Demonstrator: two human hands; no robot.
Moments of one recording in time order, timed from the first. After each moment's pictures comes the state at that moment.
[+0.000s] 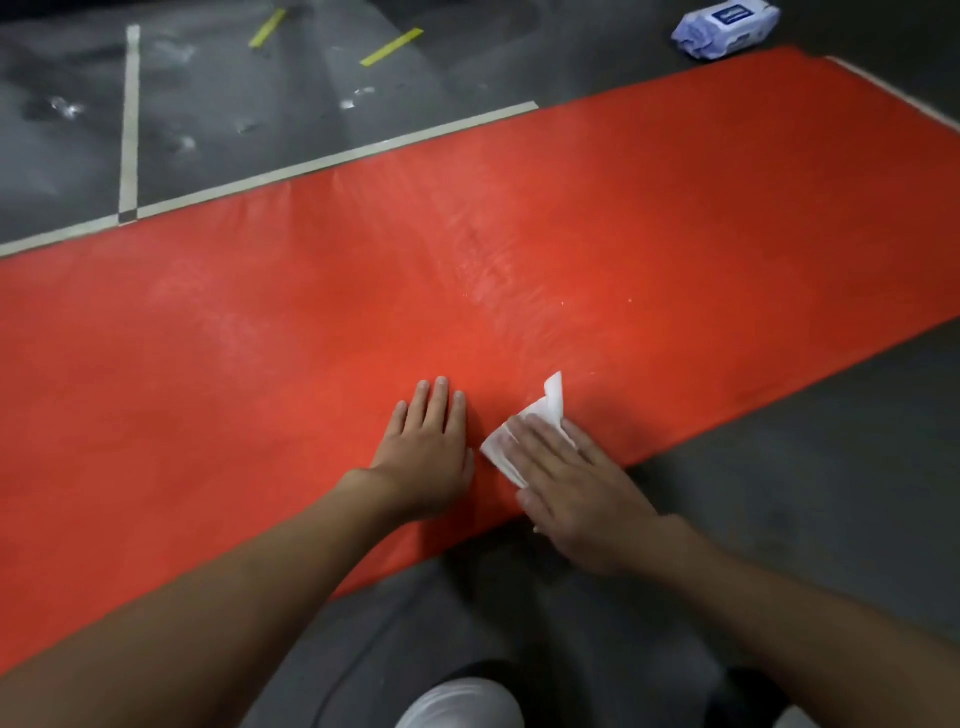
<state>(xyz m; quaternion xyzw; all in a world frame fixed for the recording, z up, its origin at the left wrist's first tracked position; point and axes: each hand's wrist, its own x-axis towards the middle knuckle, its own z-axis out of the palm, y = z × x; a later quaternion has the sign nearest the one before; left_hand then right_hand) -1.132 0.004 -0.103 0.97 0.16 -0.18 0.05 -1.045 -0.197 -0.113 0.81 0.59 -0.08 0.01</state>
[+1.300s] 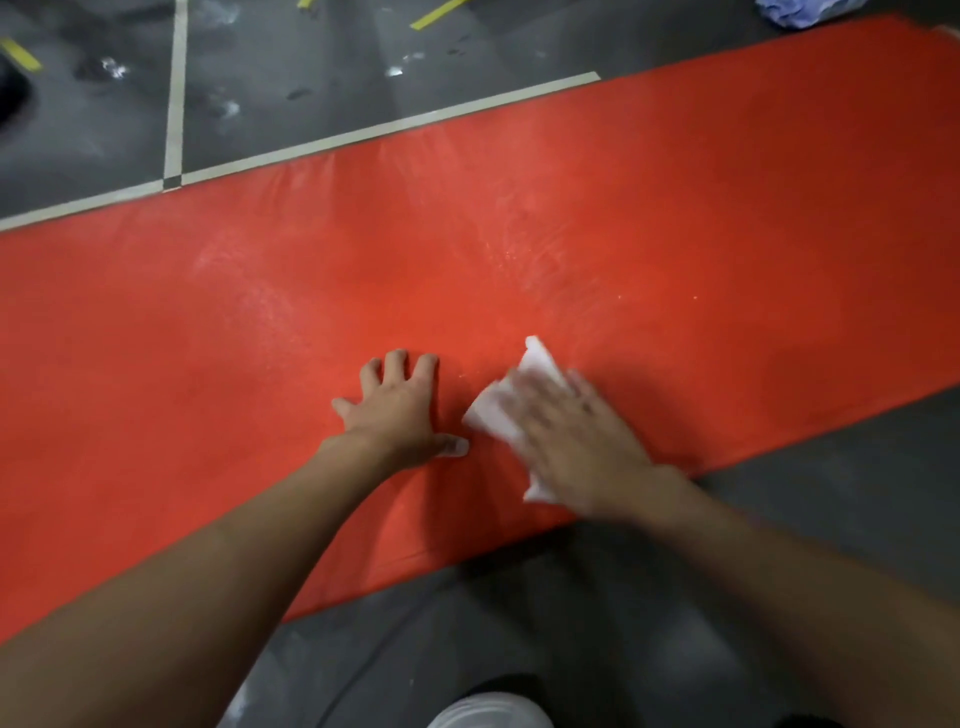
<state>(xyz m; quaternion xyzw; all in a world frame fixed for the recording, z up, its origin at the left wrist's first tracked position) -1.139 0.065 -0.082 0.91 0.35 -0.19 0.15 -1.018 -0.124 -0.123 0.79 0.60 -0.06 0.08</state>
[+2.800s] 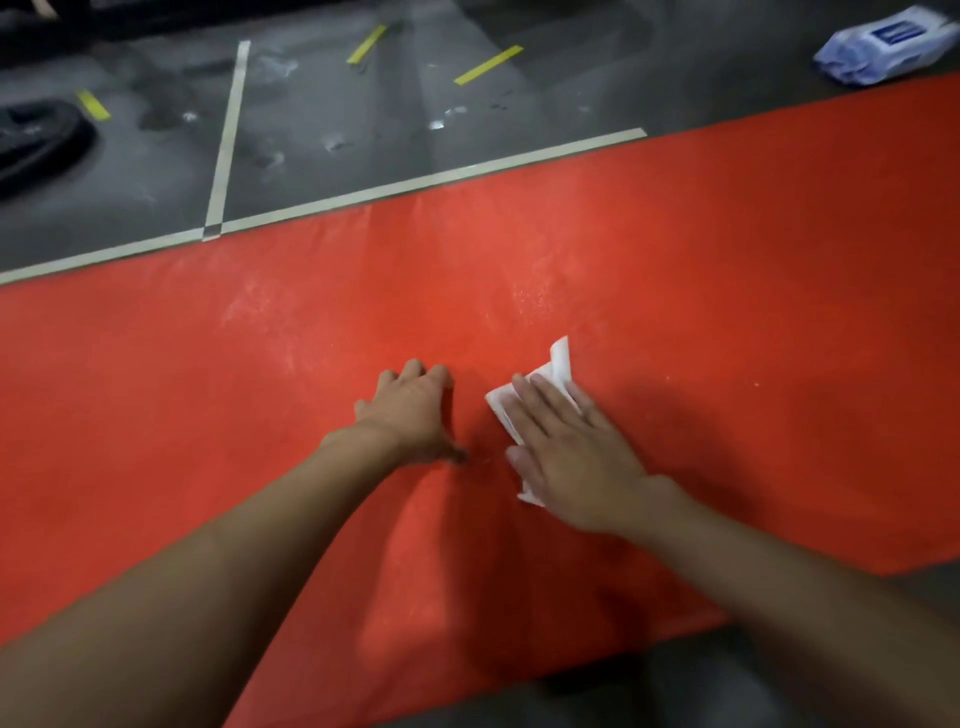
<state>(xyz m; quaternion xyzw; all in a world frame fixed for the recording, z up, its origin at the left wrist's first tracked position) -1.084 0.126 -0.064 0.91 0.35 -0.19 0.14 -0.974 -0.048 -0.128 0.80 0.59 -0.05 0.01</state>
